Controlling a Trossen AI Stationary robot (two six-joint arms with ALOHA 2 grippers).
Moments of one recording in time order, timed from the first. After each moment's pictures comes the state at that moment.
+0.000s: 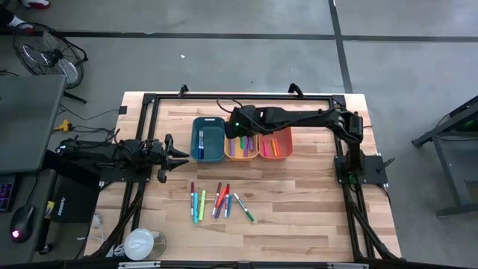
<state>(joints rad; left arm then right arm) -0.14 0.01 0.03 0.01 -0.14 -0.16 -0.19 1.97 1.65 -0.72 0.24 1.15</state>
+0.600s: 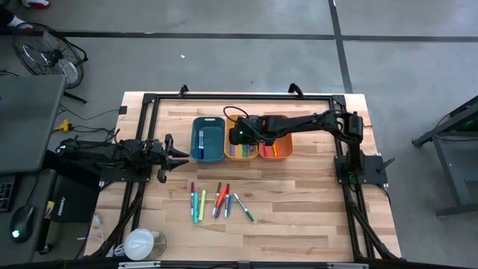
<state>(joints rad) -0.14 0.01 0.03 0.01 -0.14 -0.16 -0.19 1.97 1.43 -0.53 0.16 1.30</state>
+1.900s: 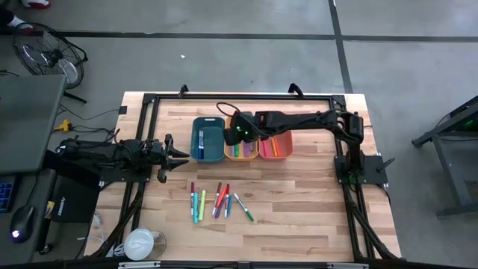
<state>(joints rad) -0.14 0.01 0.03 0.01 -0.14 -0.16 -0.18 1.97 1.56 -0.59 0.09 1.11</state>
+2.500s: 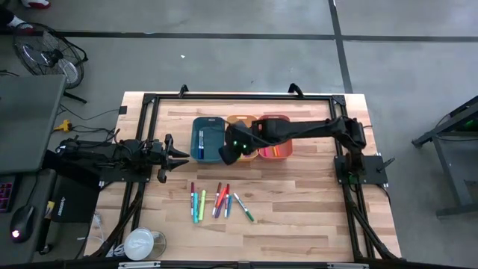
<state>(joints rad) -0.14 0.01 0.03 0.01 -0.14 -0.16 -0.01 1.97 1.85 -0.90 0.11 0.98</state>
